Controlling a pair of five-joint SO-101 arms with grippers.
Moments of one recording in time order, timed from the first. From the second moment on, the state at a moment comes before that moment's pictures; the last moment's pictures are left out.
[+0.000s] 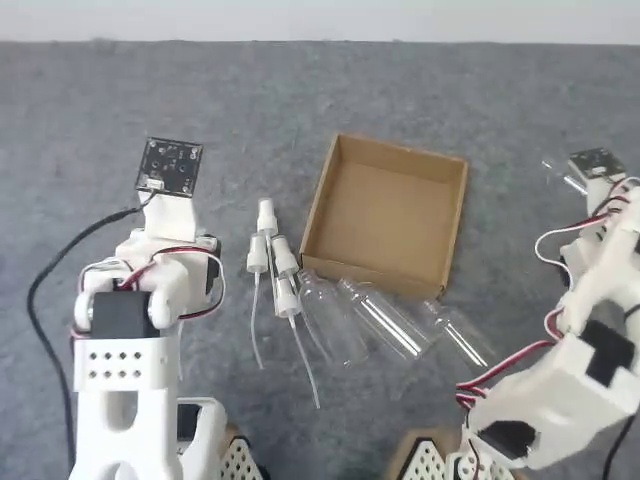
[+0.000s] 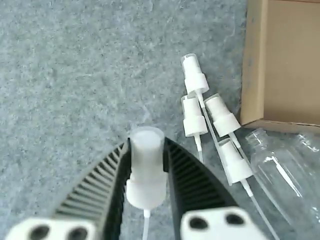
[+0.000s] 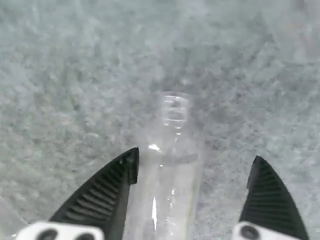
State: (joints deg) left arm -6.9 -53.3 47.0 73.3 -3.9; right arm 32.4 13.6 5.3 72.5 46.8
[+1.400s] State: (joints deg) left arm -6.9 -53.3 24.4 68.5 3.0; right arm -19.8 -29.5 20.3 68.9 16.2
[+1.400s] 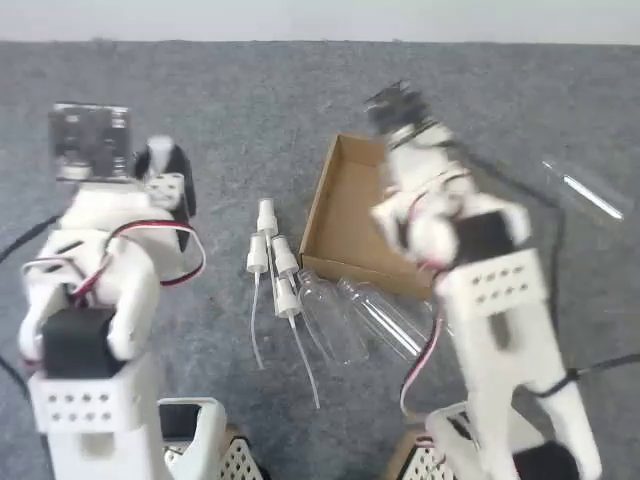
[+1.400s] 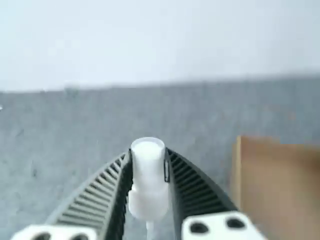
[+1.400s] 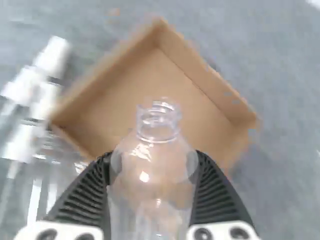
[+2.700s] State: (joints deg) left arm -6.9 -53.4 17.2 57.6 20.9; right arm -46.1 -34.5 51.0 25.2 13.5
